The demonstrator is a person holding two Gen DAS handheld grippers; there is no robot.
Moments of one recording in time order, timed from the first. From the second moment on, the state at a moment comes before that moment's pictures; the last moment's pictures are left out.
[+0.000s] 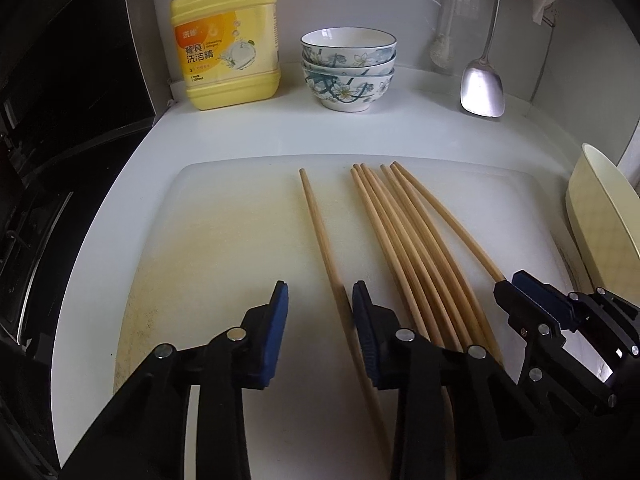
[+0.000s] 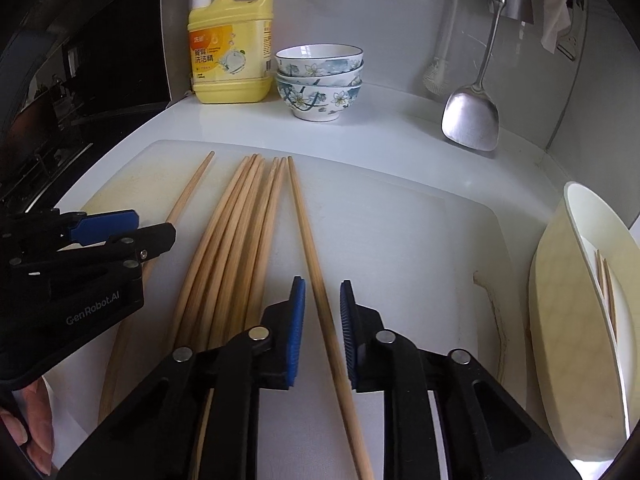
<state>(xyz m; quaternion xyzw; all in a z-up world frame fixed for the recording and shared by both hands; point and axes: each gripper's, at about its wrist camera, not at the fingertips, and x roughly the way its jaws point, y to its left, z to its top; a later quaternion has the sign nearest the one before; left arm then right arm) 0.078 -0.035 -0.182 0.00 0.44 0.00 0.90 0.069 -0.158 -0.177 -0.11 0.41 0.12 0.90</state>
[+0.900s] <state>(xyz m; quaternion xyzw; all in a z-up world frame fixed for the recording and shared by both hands) 0.050 -0.037 -0.090 0.03 0.46 -0.16 0.87 0.020 -0.200 -0.079 0.07 0.43 0.03 0.90</state>
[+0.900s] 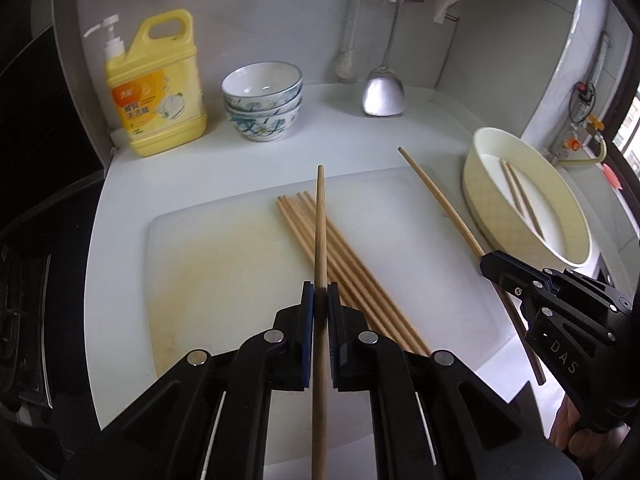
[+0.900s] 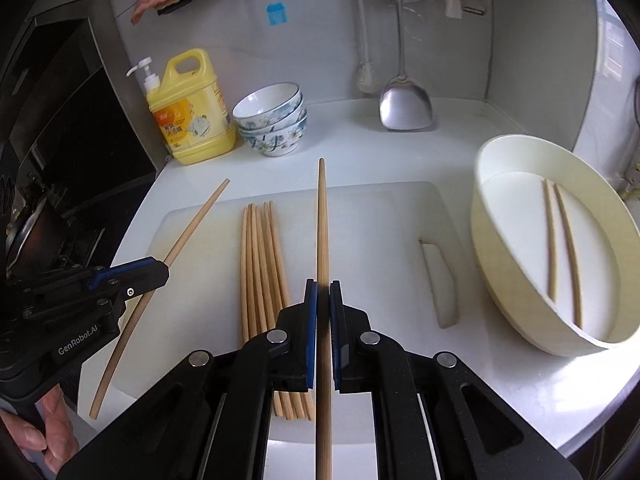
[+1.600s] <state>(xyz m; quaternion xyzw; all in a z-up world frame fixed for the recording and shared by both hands) 0.108 -0.319 -0.053 0.06 0.45 -0.35 0.82 0.027 -0.451 -0.065 0.16 0.40 -0.13 0.89</state>
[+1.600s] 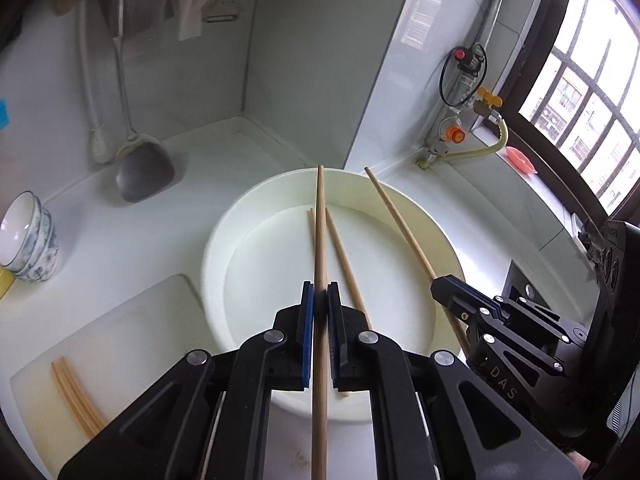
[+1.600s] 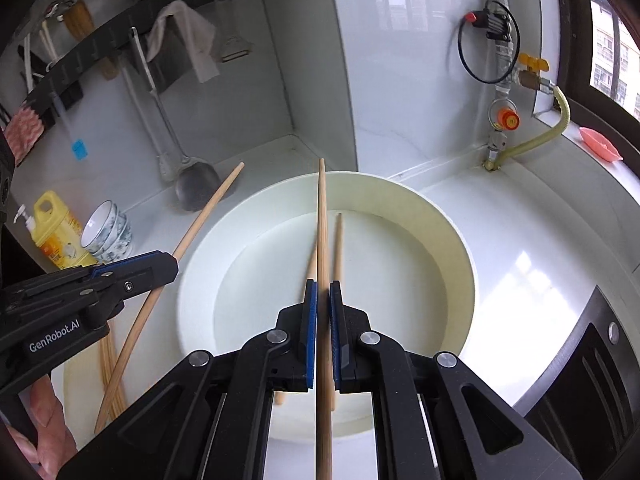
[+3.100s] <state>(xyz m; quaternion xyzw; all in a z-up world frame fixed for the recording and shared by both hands) 0.170 -0.371 -0.128 0.10 0.52 -0.26 0.81 0.069 -0.507 -0.113 0.20 0.46 -0.13 0.86</state>
